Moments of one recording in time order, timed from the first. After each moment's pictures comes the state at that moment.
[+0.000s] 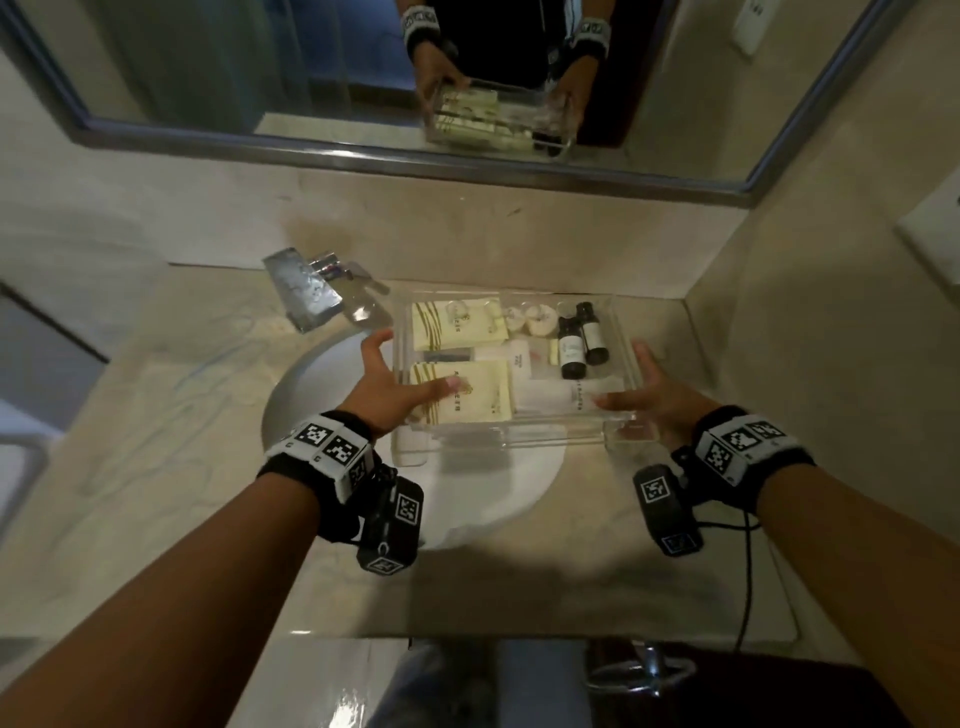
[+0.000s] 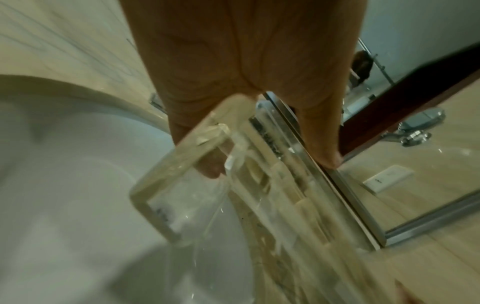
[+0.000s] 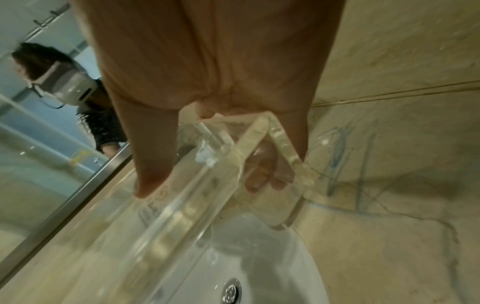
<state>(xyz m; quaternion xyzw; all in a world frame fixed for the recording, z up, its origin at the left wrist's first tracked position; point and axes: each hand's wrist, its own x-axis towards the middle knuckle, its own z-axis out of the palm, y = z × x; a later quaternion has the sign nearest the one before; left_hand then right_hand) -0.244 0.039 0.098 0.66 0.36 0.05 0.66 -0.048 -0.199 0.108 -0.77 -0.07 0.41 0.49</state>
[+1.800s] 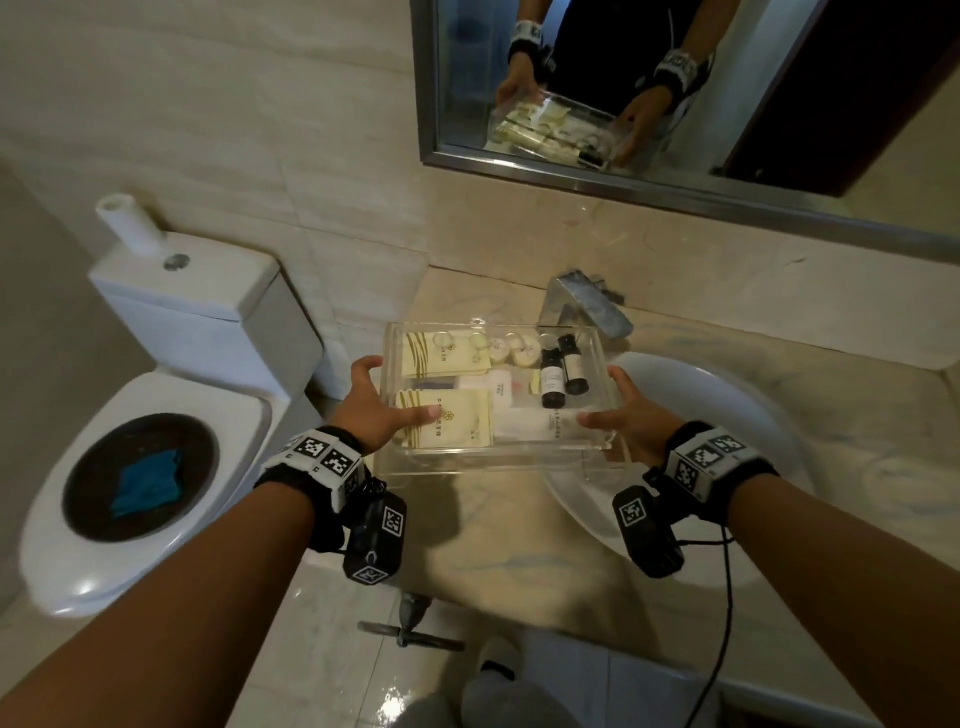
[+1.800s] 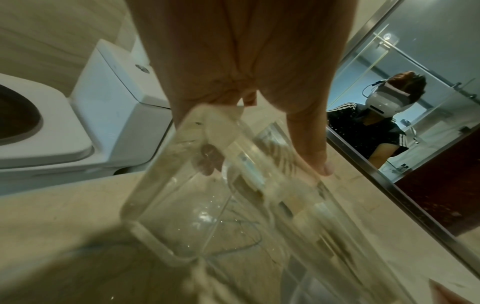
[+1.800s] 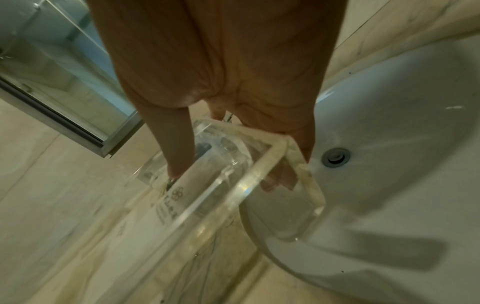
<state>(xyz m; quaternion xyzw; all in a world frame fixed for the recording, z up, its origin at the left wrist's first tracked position) -0.507 0.271 0.097 0.65 0.48 0.10 0.58 -0.258 0.085 0.085 -0.77 -0.15 0.49 0.38</state>
